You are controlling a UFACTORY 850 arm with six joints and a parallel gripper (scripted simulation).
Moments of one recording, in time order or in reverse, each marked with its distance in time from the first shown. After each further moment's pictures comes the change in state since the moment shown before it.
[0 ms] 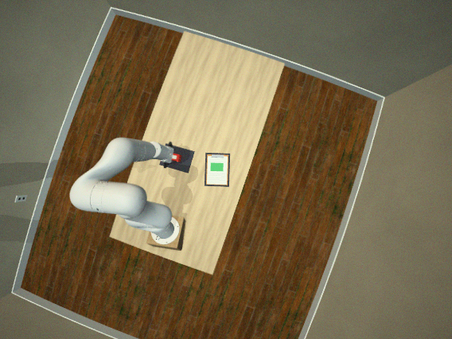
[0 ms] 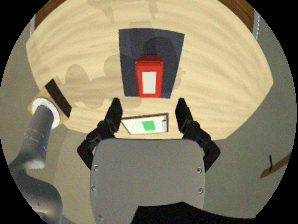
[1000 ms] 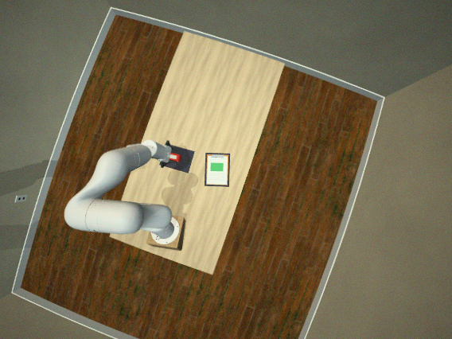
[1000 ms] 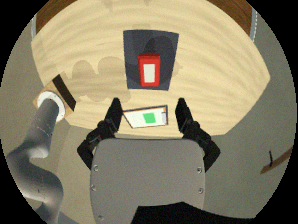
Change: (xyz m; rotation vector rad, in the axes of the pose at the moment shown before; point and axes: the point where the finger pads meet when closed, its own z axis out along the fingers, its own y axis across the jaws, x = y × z) arm 0.000 0.000 -0.048 -0.001 -0.006 0.010
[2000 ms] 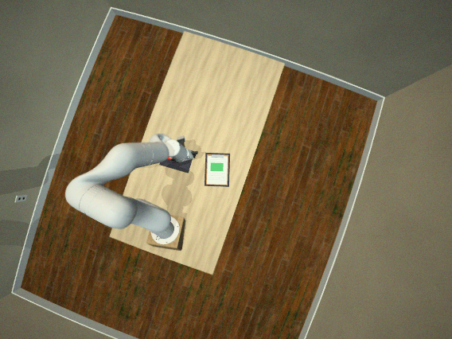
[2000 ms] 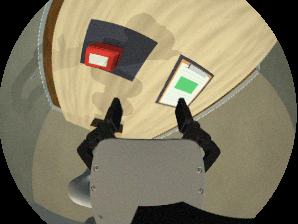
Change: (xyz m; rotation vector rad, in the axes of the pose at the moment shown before) arm -0.119 0.011 0.009 0.017 -0.070 1.068
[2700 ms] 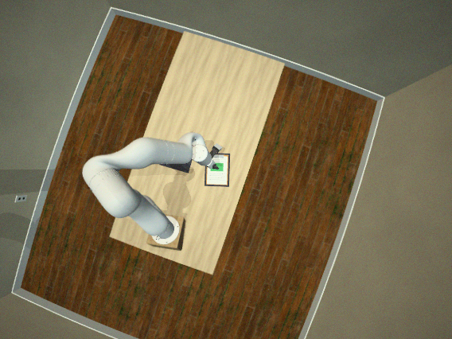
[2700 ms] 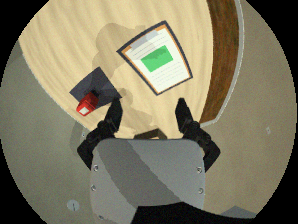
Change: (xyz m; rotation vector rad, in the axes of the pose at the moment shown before) arm -0.069 0.123 0.002 -0.020 -0.018 0.897
